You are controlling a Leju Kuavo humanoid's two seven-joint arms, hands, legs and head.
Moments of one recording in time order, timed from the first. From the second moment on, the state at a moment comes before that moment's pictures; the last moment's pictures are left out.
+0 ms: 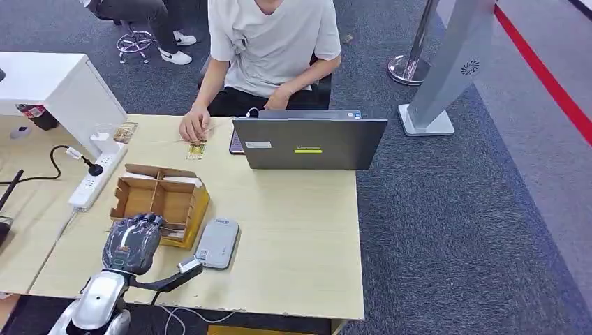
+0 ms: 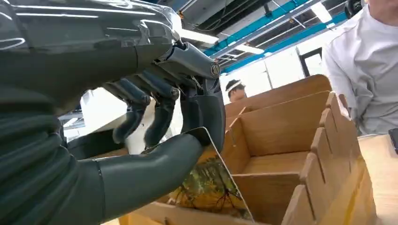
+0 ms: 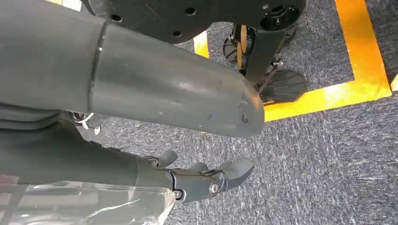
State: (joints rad) left arm 0.07 0.27 -0.01 -1.42 -1.46 0.29 0.01; right arm -0.05 0.12 -1.25 -0.22 0.94 0.11 -0.24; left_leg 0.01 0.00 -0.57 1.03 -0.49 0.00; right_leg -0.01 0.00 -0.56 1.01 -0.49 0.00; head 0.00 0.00
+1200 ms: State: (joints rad) left arm -0.01 0.25 -0.11 -1.95 -1.40 0.42 -0.03; right arm -0.06 0.12 -1.29 -0.22 0.94 0.10 -0.27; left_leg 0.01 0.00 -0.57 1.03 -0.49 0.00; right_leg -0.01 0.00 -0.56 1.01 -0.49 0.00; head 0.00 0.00
